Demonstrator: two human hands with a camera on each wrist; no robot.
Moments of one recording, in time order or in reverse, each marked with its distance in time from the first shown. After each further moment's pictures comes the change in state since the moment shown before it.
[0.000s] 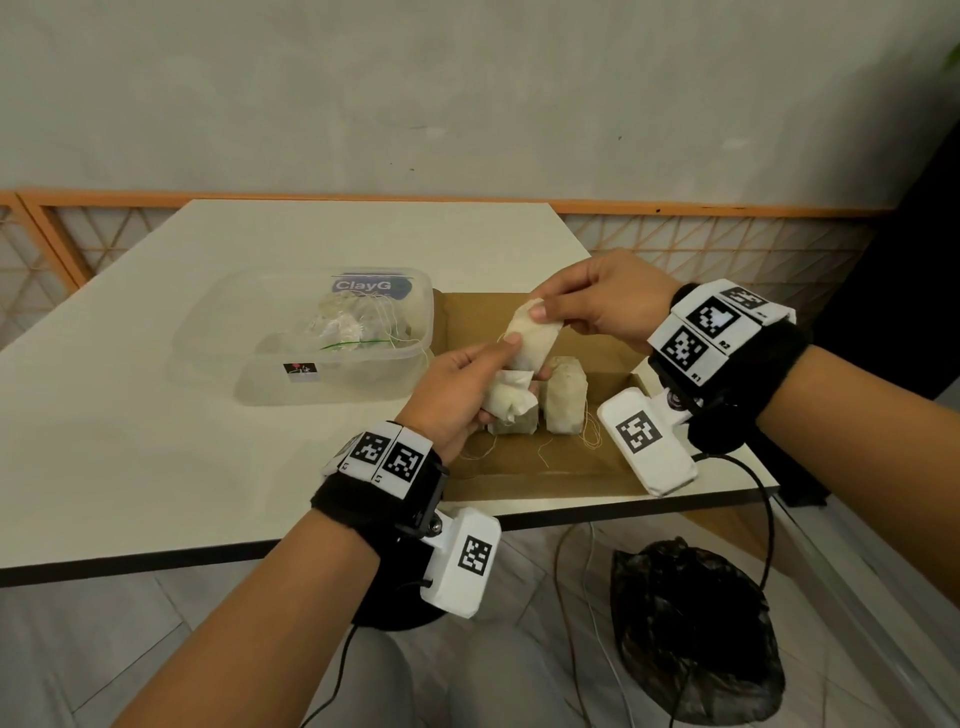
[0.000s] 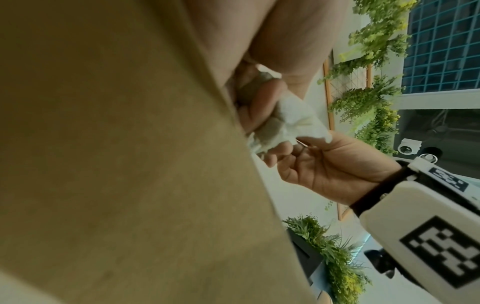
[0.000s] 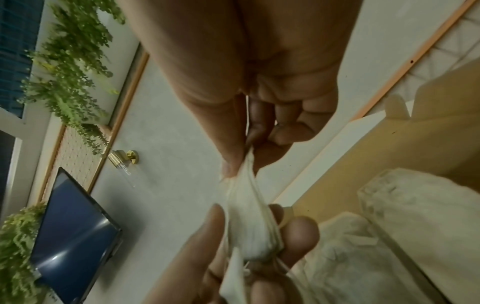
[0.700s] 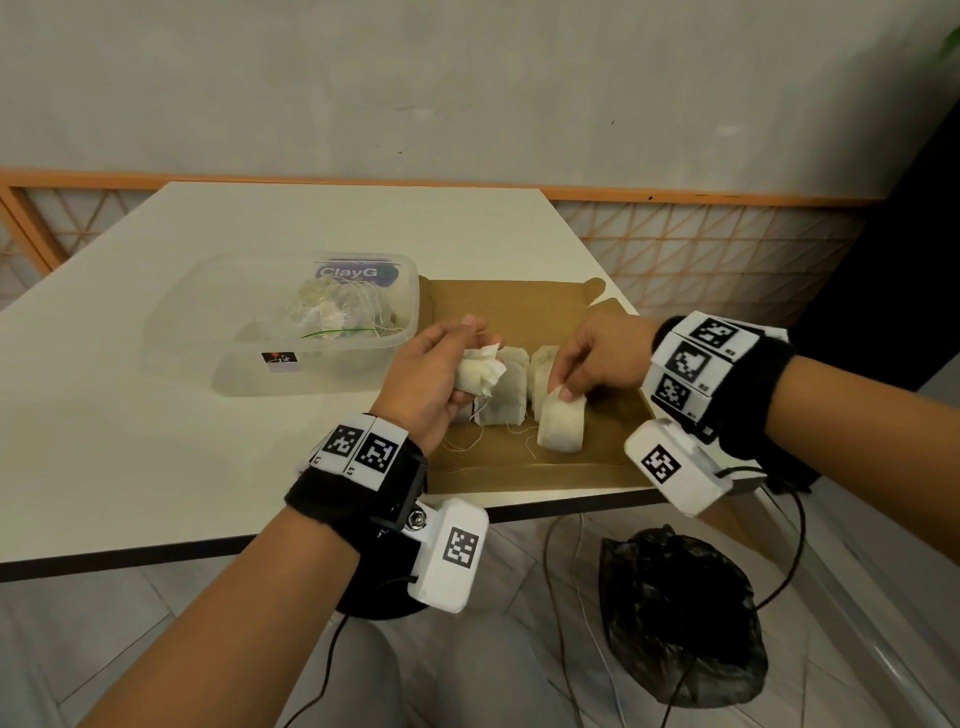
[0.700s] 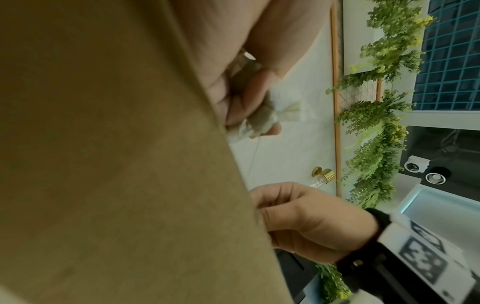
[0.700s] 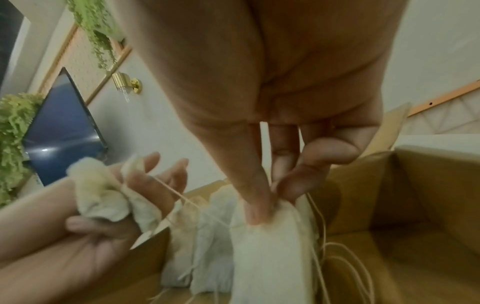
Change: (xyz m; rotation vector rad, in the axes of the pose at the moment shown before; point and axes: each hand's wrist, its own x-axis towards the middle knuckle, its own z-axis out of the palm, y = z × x) left_hand 0.005 0.000 -0.005 -0.208 0.163 -0.008; right_hand -0.015 0.031 -0.002 -0.709 -0.322 0.166
